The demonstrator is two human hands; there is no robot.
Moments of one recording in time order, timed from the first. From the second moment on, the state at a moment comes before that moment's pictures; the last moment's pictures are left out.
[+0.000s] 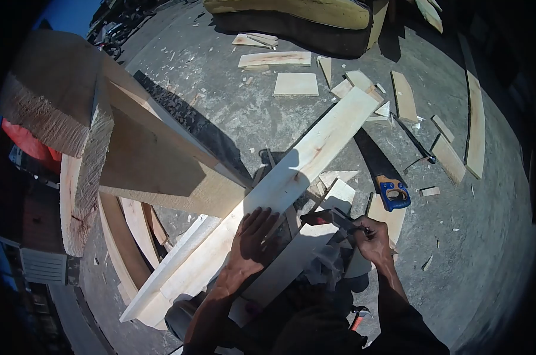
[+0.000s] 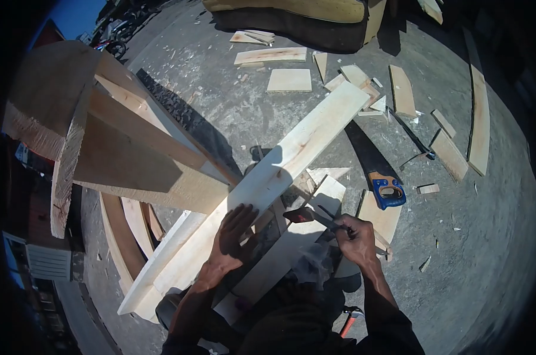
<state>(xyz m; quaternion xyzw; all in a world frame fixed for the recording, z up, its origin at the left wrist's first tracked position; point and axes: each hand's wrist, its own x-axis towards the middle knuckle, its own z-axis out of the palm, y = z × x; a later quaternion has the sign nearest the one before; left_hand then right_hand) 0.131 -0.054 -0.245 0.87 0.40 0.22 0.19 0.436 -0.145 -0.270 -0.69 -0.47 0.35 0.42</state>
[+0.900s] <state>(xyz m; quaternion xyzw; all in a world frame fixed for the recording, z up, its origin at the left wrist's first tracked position) 0.162 -0.047 -0.259 0.88 0.45 0.11 0.09 0.307 -0.066 -0.299 -0.55 -0.21 0.56 0.58</state>
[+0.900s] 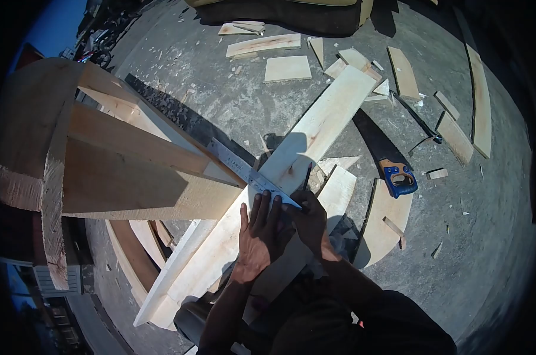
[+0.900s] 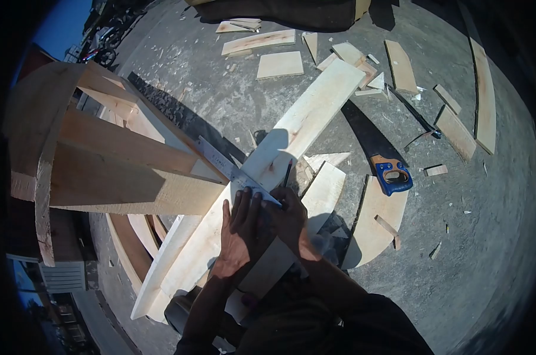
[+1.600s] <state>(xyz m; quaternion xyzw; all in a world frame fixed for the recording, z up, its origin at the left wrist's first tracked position) 0.162 -0.024 -0.256 0.89 0.42 0.16 0.11 0.342 -0.061 -0.302 -0.61 -0.40 0.38 0.57</state>
